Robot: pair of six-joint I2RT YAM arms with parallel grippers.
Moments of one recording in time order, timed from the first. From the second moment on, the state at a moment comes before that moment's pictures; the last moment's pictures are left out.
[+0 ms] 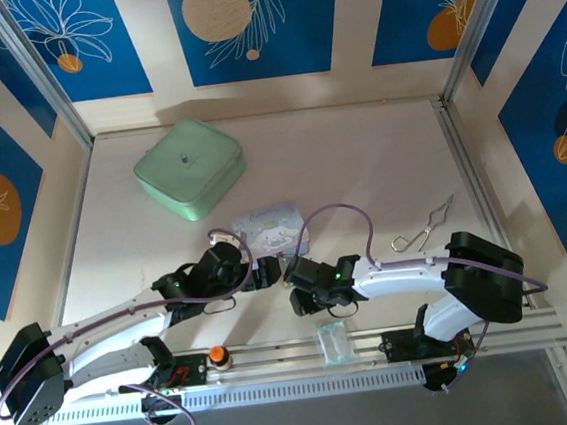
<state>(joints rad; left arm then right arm) -0.95 1.04 0.54 -0.23 -0.05 -0.90 1.15 1.47 0.69 -0.44 0.06 0.83</state>
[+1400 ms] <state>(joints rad) -1.01 1.17 0.47 0.17 0.03 -0.98 0.96 1.03 0.56 -0.34 -0.16 0.66</state>
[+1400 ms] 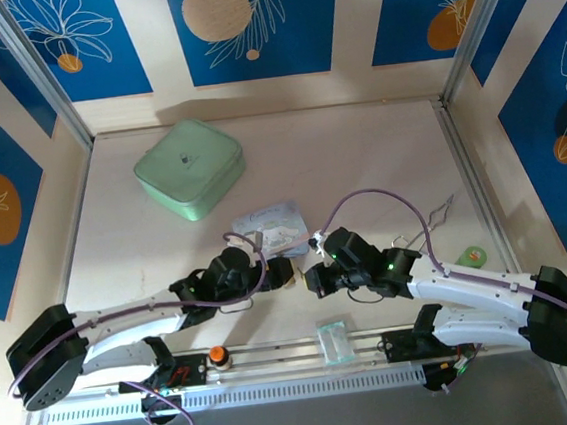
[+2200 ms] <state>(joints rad) -1.03 1.28 0.49 0.32 0.10 -1.03 0.95 1.02 0.55 -0.30 -0.20 0.65</state>
